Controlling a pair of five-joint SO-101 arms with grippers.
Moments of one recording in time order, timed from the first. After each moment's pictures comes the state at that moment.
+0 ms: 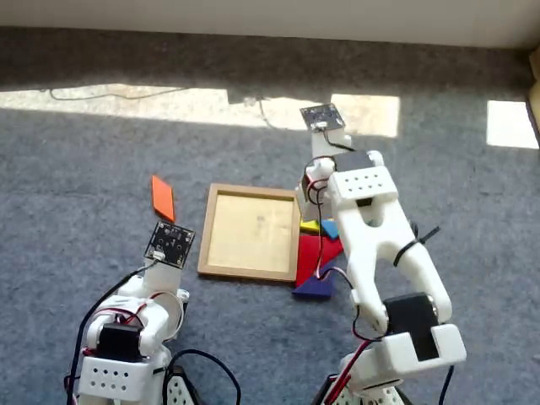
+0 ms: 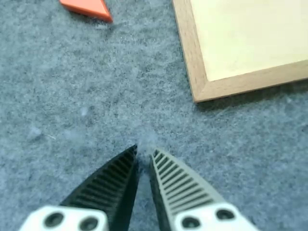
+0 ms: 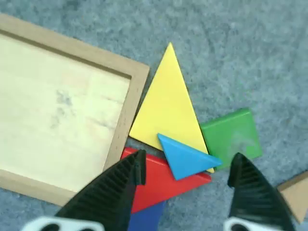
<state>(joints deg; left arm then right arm) 1.1 -100.6 96.0 74.9 -5.6 -18.5 1.6 16.3 65.6 5.4</state>
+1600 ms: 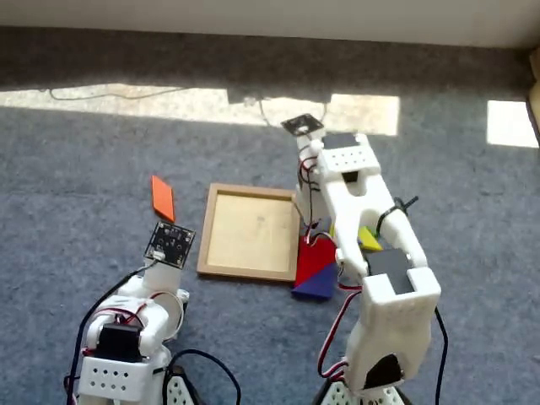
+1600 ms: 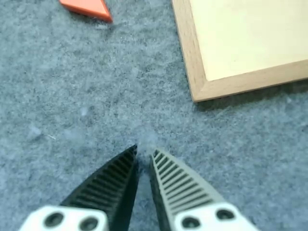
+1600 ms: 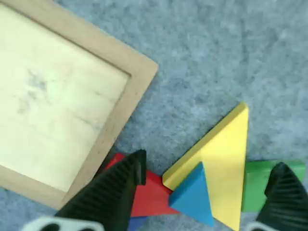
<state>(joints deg) 1.1 -100.6 96.0 74.9 -5.6 -17.1 20.8 2.9 72.7 17.9</state>
